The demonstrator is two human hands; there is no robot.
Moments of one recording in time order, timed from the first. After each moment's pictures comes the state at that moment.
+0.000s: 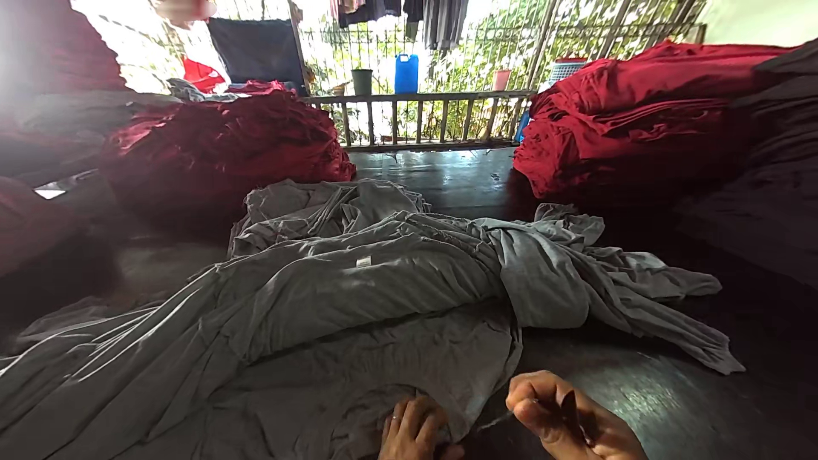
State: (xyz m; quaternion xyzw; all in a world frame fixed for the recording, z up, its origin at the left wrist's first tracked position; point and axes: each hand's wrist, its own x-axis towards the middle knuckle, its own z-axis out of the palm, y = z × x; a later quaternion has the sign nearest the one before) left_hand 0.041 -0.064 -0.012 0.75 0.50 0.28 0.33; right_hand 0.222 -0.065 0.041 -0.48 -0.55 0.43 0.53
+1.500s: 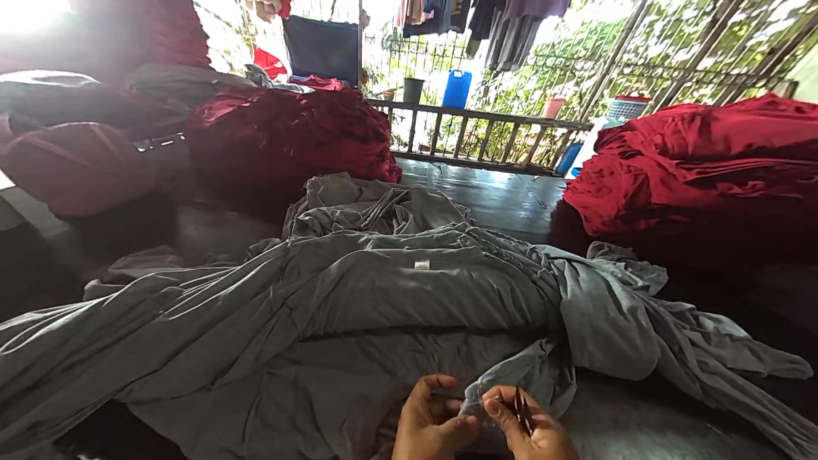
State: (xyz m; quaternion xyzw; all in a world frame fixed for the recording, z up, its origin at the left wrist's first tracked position) left_hand 0.015 -0.042 0.006 0.27 0.50 0.45 0.69; right_hand 0.151 -0.045 0.014 -0.61 -0.54 0.42 0.39
